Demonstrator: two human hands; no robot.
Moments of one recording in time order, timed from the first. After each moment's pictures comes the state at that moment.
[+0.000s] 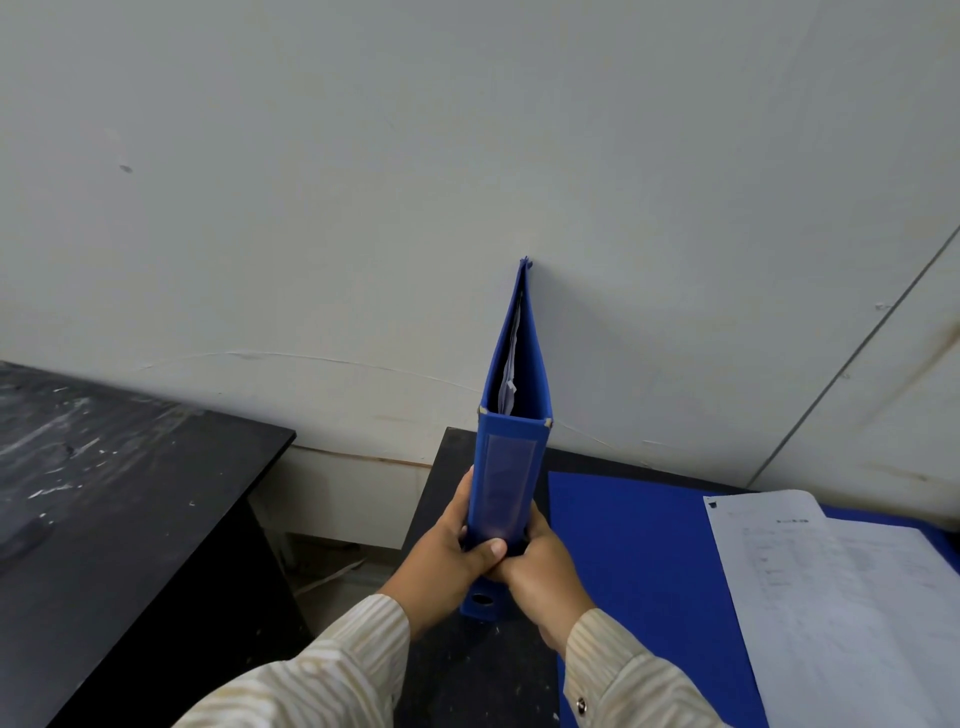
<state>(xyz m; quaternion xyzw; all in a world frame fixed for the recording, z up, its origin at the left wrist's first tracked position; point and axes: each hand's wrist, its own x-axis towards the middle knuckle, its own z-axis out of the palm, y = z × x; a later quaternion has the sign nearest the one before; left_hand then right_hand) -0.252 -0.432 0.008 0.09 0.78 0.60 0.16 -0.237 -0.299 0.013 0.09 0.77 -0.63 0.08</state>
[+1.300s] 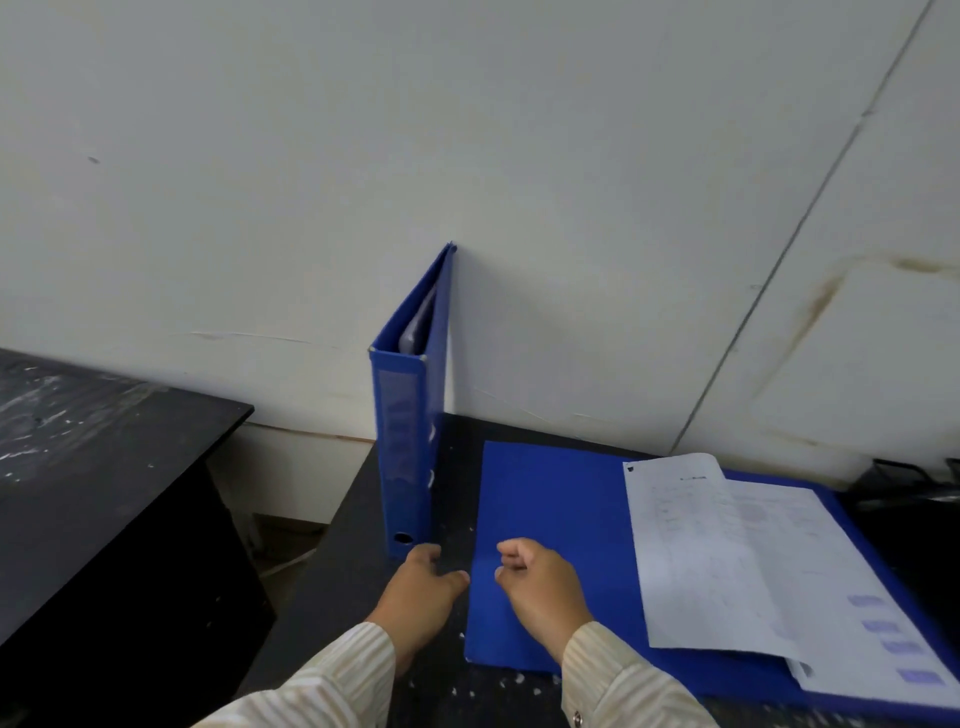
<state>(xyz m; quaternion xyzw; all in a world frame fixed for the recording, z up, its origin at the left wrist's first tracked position) -0.160 -0.347 -0.010 -0.14 0.80 0.55 0.21 -0.149 -0.195 -0.006 0.09 0.88 -0.45 0.09</state>
